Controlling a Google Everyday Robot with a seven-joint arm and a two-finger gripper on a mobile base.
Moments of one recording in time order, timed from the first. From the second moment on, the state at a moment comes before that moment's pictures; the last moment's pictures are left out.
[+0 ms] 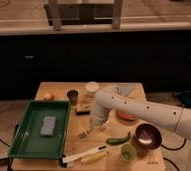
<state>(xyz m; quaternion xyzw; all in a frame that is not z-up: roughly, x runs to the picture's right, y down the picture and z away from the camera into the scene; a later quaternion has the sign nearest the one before) 0.000 0.228 0.783 -0.37 -0.23 -0.17 0.88</state>
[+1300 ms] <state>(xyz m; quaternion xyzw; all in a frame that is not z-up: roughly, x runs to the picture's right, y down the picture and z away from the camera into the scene) 0.006 0.248 0.804 -0.38 -0.24 -0.16 0.88</state>
